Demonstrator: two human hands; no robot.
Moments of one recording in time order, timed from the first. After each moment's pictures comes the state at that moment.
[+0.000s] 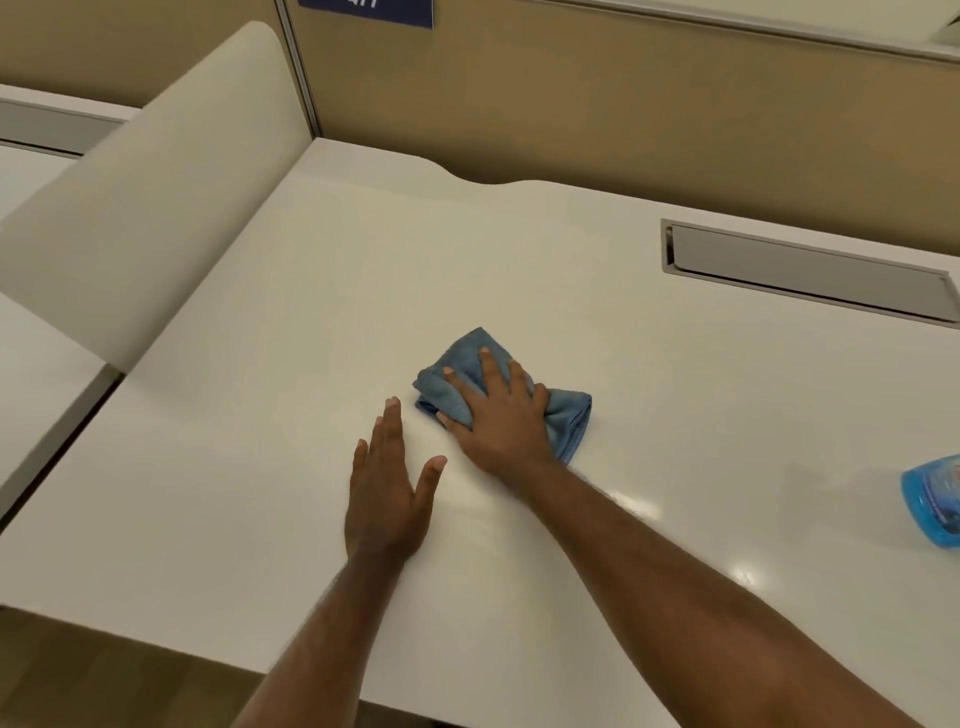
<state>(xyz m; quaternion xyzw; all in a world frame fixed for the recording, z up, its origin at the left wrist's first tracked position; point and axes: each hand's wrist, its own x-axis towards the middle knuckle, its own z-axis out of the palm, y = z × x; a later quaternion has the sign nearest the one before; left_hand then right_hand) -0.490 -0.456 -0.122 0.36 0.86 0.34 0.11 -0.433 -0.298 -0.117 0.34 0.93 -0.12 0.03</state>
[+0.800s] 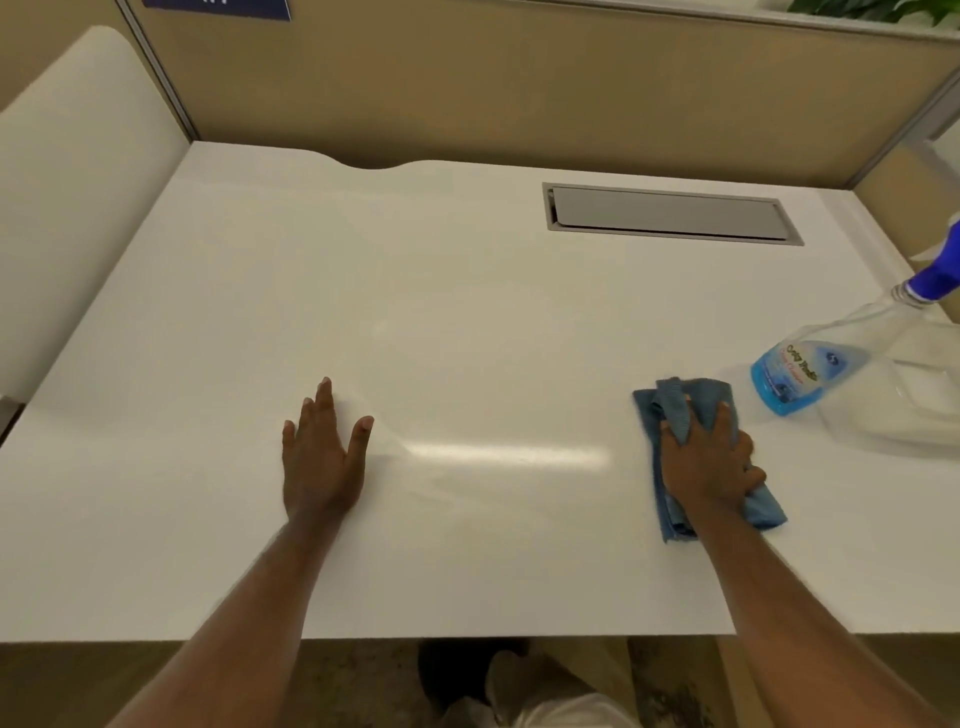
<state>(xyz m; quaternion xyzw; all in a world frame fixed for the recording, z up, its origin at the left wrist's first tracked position) -0.488 -0.458 -0.125 0.38 0.87 0.27 0.12 -0.122 -0.264 -0.114 0.75 0.66 -0.09 -0.02</state>
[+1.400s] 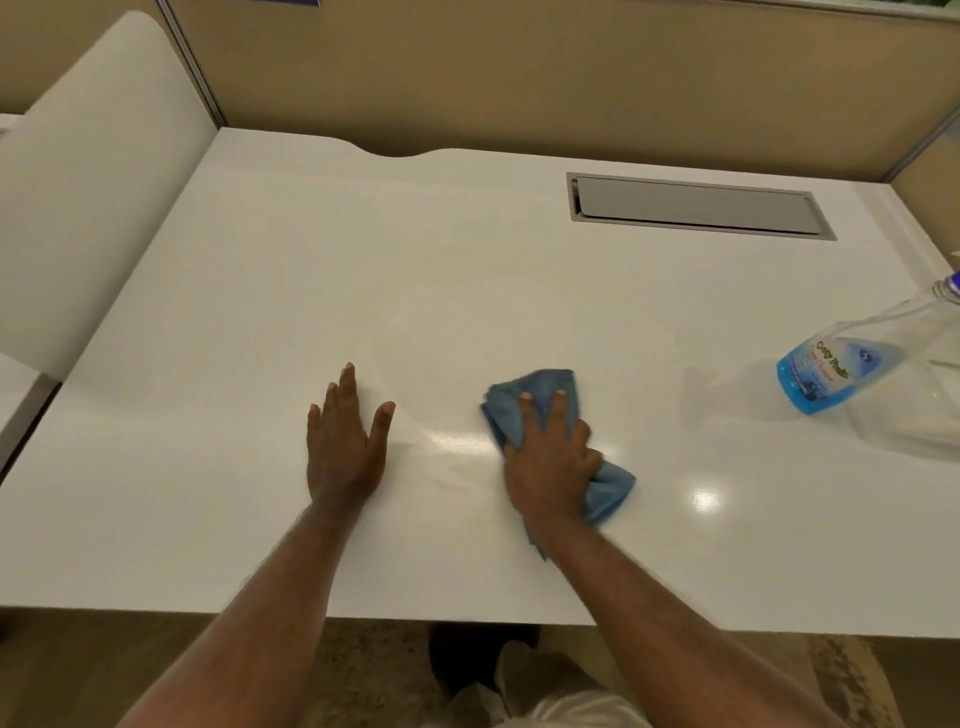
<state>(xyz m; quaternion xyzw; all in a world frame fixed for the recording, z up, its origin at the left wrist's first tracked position) -0.487 -0.459 -0.124 0.39 0.87 0.29 0.12 -0.289 -0.368 -0.116 0.61 0.78 -0.09 -0.07</state>
